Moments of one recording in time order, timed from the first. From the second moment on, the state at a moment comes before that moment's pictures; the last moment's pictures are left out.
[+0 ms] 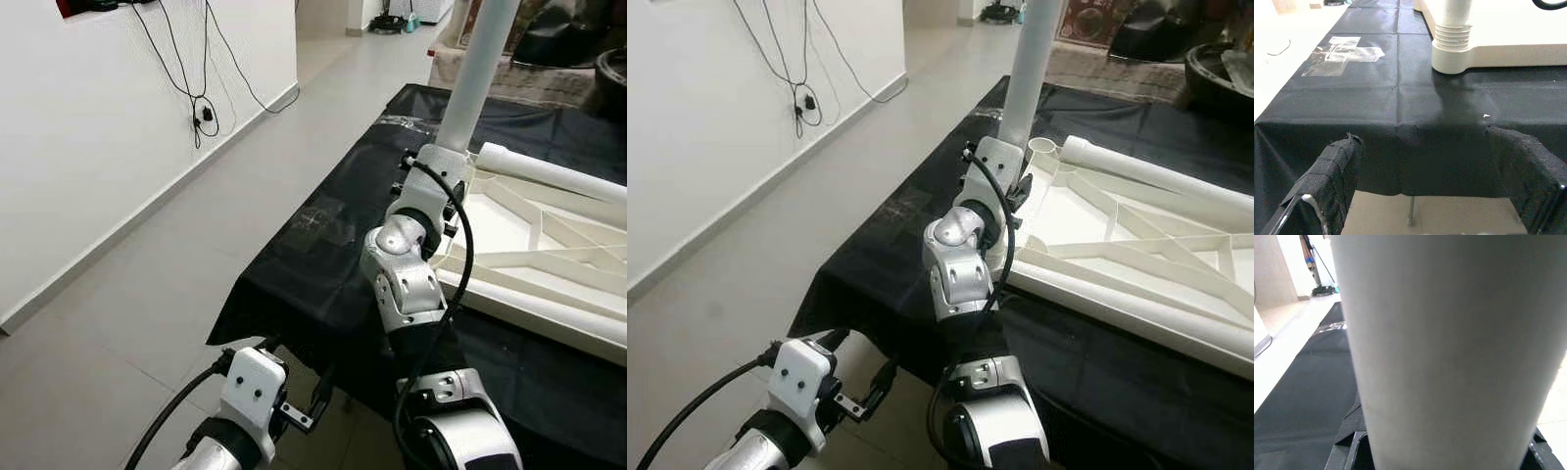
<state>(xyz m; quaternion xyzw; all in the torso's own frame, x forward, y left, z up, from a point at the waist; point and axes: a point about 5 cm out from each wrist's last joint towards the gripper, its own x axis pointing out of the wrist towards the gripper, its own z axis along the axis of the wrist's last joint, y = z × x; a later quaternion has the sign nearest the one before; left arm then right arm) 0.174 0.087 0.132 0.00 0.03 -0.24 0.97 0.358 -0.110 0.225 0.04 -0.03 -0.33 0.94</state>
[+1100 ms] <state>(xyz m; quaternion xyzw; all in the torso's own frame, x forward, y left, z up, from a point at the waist) 0.170 0.091 0.127 0.02 0.05 -0.25 0.97 0.335 -0.128 0.193 0.04 -0.04 -0.34 0.94</state>
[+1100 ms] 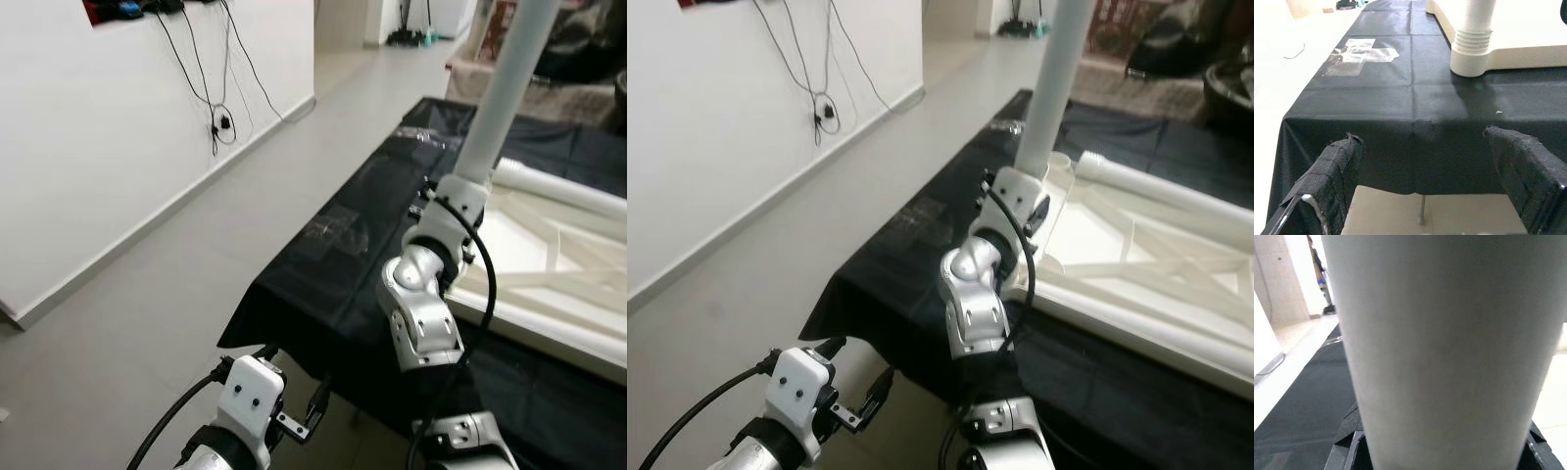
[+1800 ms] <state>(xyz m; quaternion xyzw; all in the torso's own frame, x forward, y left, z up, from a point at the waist) 0.170 0.091 0.127 0.02 0.04 -0.25 0.97 0.335 -0.113 0.192 0.03 -0.05 -0.29 0.96</state>
